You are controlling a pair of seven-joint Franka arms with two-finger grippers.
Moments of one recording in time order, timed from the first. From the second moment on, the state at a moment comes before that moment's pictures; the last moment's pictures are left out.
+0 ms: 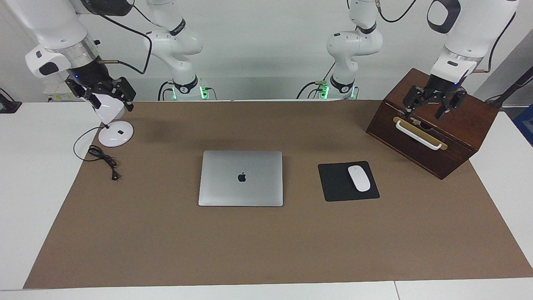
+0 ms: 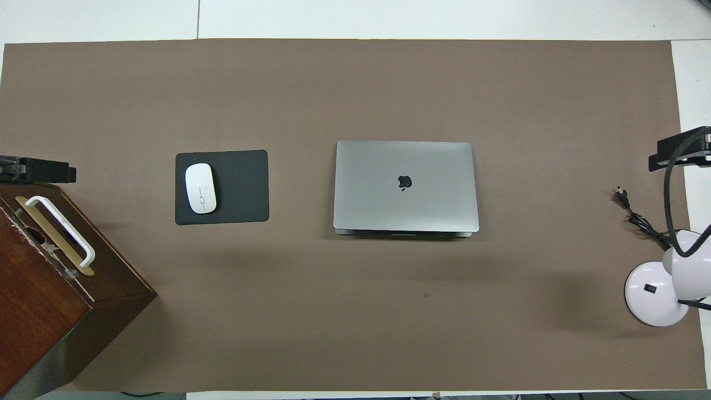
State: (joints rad) left arm 0.02 -0.13 -0.01 -1.79 -0.03 1.79 0.11; right arm 0.03 0.01 -0.09 -1.49 0.01 1.47 0.08
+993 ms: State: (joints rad) left arm 0.02 -0.13 -0.02 -1.79 -0.03 1.79 0.11; right arm 0.03 0.01 -0.09 -1.49 0.01 1.46 0.08
